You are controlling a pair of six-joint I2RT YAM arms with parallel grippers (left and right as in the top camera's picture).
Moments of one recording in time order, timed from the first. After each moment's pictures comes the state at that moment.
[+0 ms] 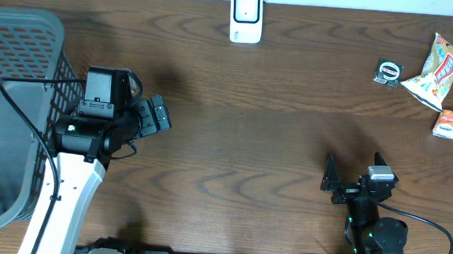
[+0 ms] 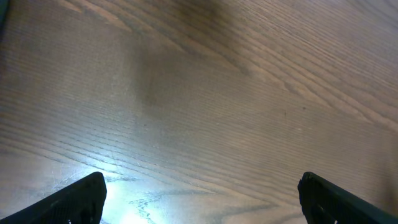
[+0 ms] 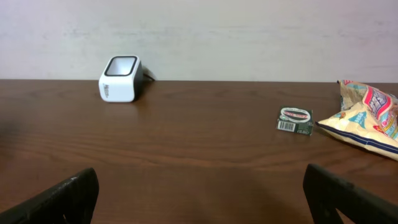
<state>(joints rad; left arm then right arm) -0.10 1.20 1.09 -0.92 0.10 -0.46 0.07 0.01 0.01 -0.07 -0.02 0.04</state>
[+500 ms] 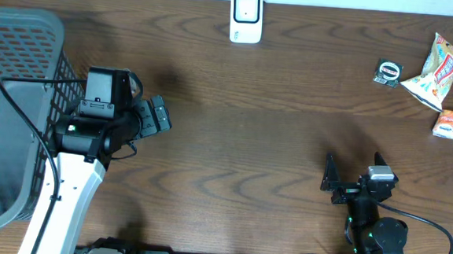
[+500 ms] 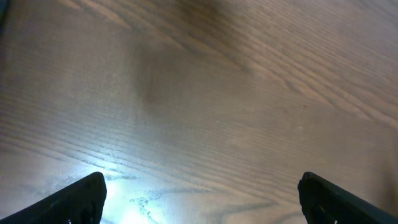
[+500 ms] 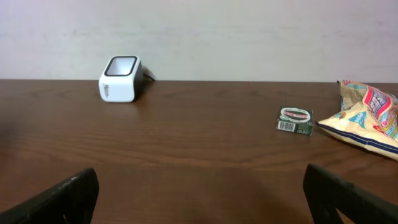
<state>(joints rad) -0.10 1.20 1.09 -0.94 0.10 -0.46 0.07 0.01 0.01 -0.07 -0.02 0.04</state>
